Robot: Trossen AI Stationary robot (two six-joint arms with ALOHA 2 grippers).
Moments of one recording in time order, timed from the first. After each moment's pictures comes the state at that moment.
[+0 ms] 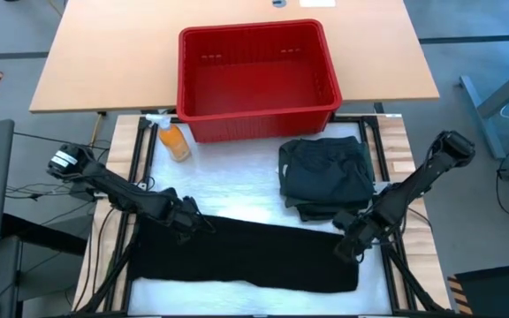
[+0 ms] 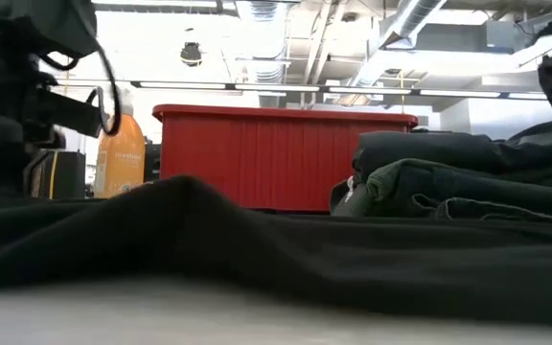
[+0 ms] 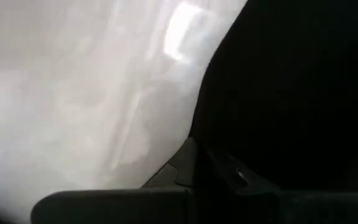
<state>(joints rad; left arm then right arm) -0.38 1.37 0.67 -0.84 -0.18 -0.82 0.72 1.16 0.67 -0.70 0.03 1.46</state>
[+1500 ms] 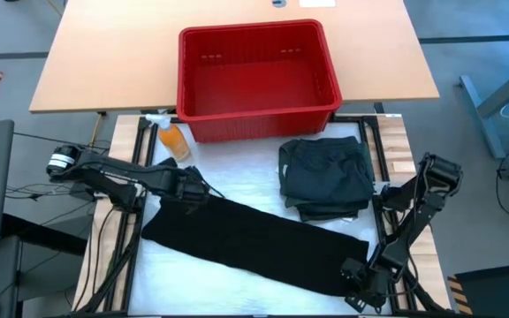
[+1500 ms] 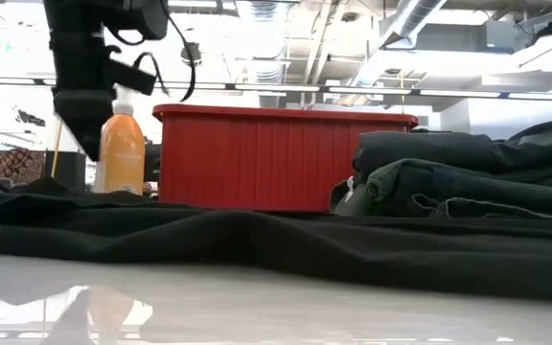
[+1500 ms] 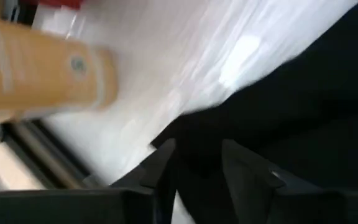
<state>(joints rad) -0.11 1.34 0.92 -1.13 -0.46 -0.66 1.08 1.57 0.73 -0.24 -0.14 1.88</state>
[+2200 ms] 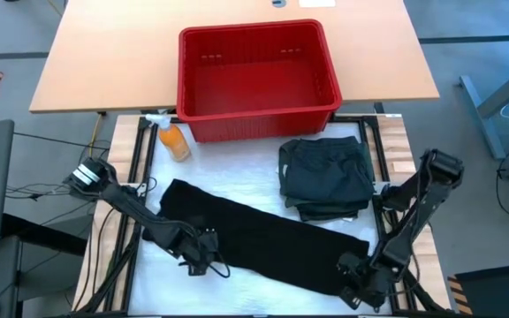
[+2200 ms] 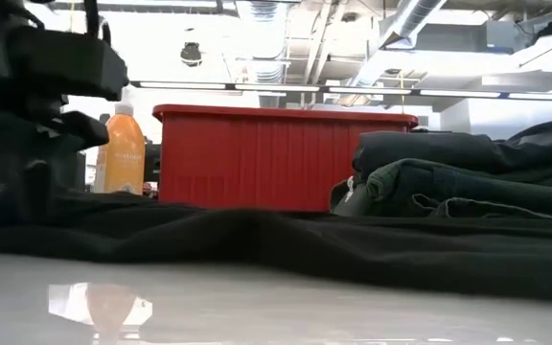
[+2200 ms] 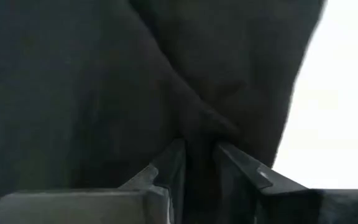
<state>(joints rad) -0.58 1.69 0.89 -0.50 -0.20 -0.65 1.04 1.52 0.84 -0.39 0.02 1.81</state>
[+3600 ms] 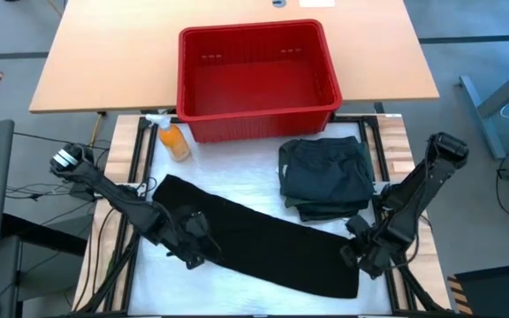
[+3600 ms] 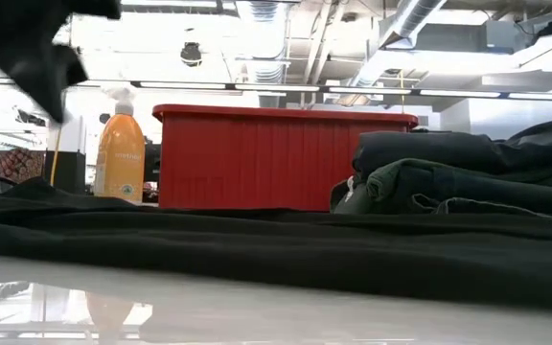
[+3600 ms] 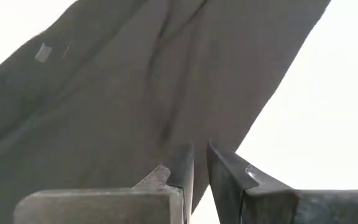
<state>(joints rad) -0.58 1.38 0.93 -0.61 -0.29 -0.92 0.96 1.26 0.74 -0.86 0.21 1.94</state>
